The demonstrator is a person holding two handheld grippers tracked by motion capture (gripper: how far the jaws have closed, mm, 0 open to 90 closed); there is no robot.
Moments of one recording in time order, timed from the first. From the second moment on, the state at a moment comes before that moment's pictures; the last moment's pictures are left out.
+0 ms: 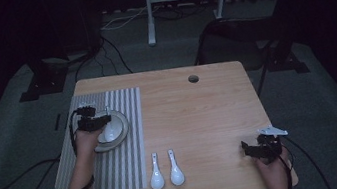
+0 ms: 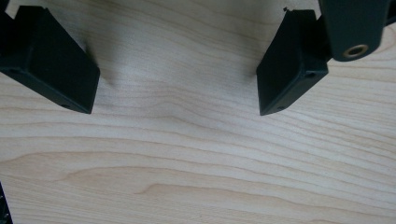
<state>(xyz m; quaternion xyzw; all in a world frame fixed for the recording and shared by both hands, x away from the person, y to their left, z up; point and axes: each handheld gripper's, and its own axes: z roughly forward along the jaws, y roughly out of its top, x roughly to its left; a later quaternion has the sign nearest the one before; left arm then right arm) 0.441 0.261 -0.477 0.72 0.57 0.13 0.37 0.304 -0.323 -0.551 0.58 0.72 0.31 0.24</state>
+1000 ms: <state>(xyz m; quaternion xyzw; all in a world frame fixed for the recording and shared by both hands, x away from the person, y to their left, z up) 0.392 0.245 -0.460 0.74 0.56 0.19 0.34 0.304 -0.323 -0.551 0.58 0.72 0.31 0.24</state>
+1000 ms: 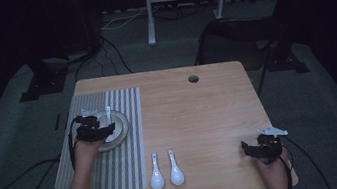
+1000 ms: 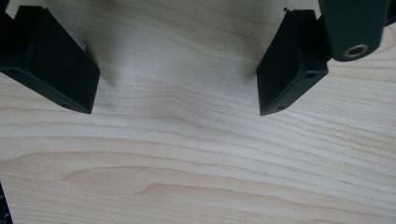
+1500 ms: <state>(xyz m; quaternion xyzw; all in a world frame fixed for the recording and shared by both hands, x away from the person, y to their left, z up) 0.366 0.248 -0.465 0.74 0.55 0.18 0.33 0.304 -0.323 -0.551 0.58 0.72 0.31 0.24</state>
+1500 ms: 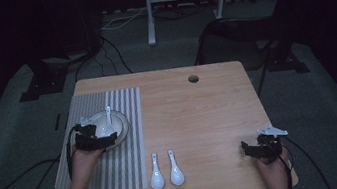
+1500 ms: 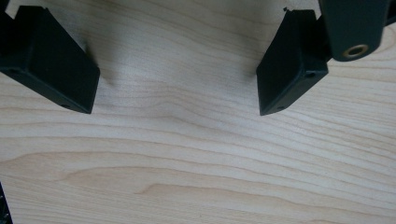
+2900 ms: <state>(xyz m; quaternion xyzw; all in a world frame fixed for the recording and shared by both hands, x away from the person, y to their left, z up) 0.290 0.286 -0.519 0.74 0.55 0.21 0.32 0.304 -0.323 -0.551 0.58 0.72 0.31 0.24</state>
